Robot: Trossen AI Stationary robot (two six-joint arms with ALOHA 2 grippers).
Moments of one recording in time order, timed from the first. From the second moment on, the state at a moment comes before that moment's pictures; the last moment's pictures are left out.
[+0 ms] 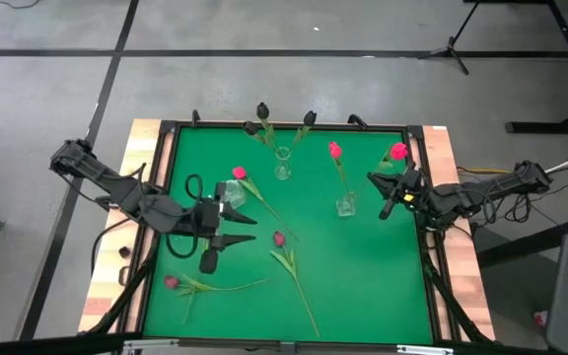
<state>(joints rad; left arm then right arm) -0.50 1.18 1.16 -0.22 -0.50 -0.12 0.33 0.48 0.37 0.01 0.86 0.20</state>
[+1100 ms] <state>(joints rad) -0.50 1.15 1.16 -0.26 -0.58 -0.10 0.11 0.65 0.36 0.03 0.47 0.34</state>
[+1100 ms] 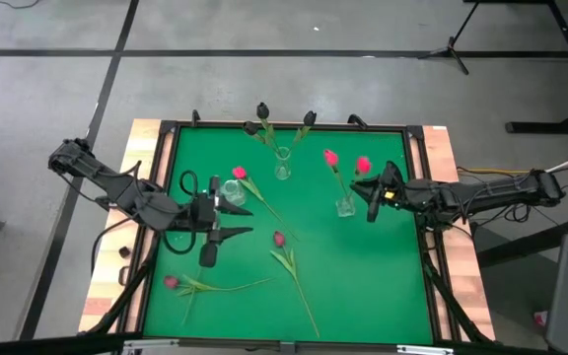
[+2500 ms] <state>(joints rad) -0.69 1.15 1.16 -0.49 -0.78 -0.31 0.39 0.73 0.56 0.32 -0.14 0.33</state>
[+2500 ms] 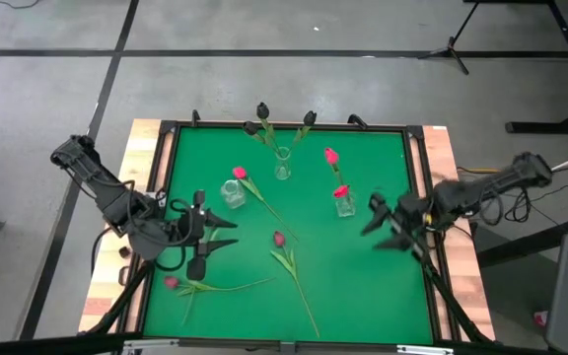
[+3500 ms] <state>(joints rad) -0.83 1.15 1.16 -0.49 -1.01 -0.31 0.52 1.69 1.04 0.24 0.75 0.50</state>
